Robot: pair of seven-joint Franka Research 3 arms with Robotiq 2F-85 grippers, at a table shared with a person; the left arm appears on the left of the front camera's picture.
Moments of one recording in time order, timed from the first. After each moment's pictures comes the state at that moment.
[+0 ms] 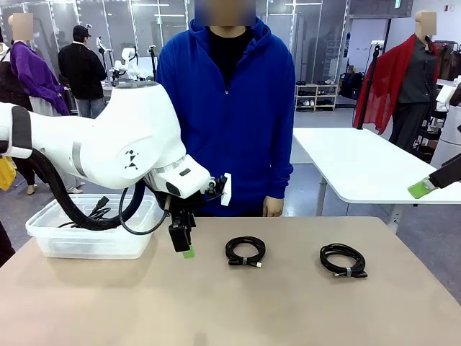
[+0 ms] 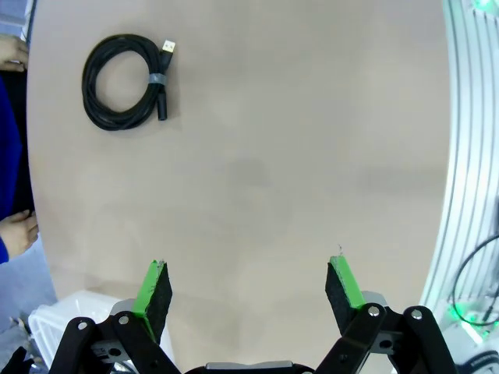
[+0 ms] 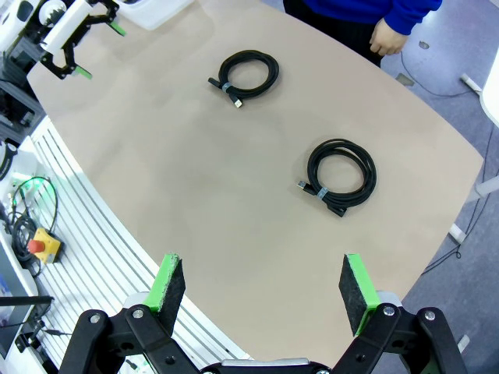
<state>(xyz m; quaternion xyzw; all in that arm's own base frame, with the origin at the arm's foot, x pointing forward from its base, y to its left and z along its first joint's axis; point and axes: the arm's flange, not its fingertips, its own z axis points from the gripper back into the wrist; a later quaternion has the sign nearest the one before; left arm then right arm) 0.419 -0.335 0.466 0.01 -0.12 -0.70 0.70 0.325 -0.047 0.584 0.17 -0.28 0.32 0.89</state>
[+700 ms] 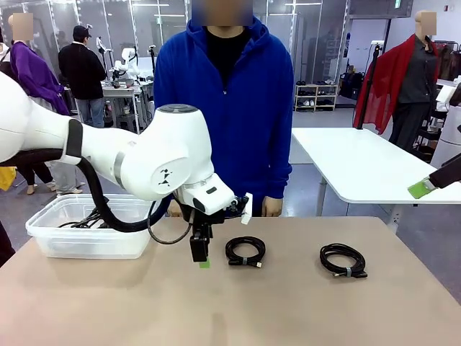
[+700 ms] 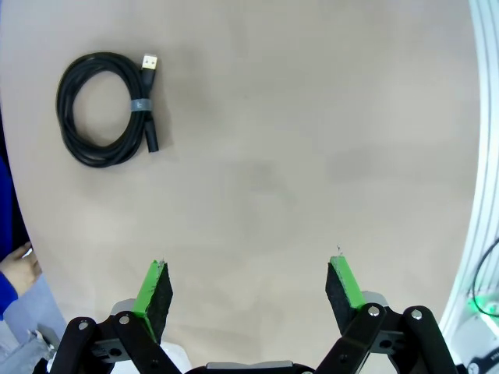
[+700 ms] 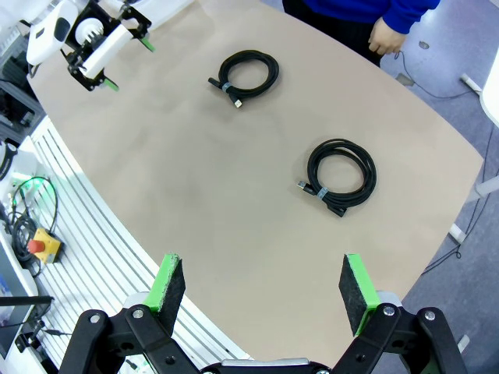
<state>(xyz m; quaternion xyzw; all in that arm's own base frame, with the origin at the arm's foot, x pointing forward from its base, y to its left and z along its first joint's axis) 0.440 -0.382 0.426 0.02 -0.09 -0.74 0.67 0.325 -0.047 0.584 0.17 -0.28 0.32 0.89</state>
